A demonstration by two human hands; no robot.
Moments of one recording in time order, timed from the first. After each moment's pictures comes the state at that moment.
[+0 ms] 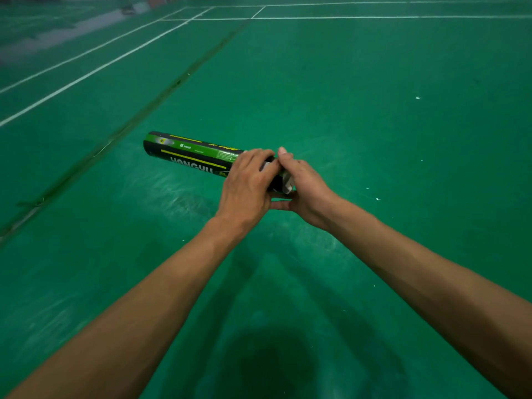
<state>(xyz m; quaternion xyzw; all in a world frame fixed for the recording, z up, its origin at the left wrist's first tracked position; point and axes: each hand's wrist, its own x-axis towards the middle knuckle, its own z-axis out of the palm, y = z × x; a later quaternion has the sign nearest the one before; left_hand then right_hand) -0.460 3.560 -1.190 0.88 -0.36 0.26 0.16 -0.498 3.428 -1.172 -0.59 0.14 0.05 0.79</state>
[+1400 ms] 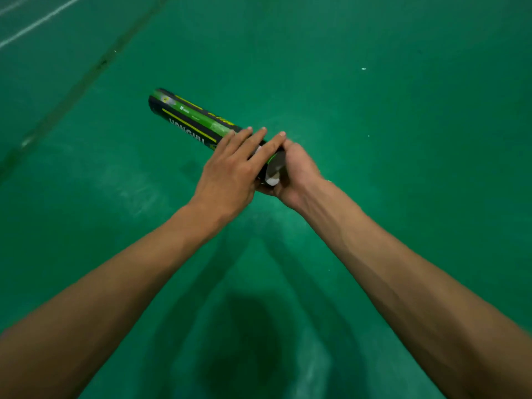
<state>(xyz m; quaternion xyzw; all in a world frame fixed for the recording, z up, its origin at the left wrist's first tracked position) -0.456 3.479 -1.159 0.85 -0.46 0.23 0.08 -0.485 3.346 -1.158 -0.43 0.28 0.03 0.86</state>
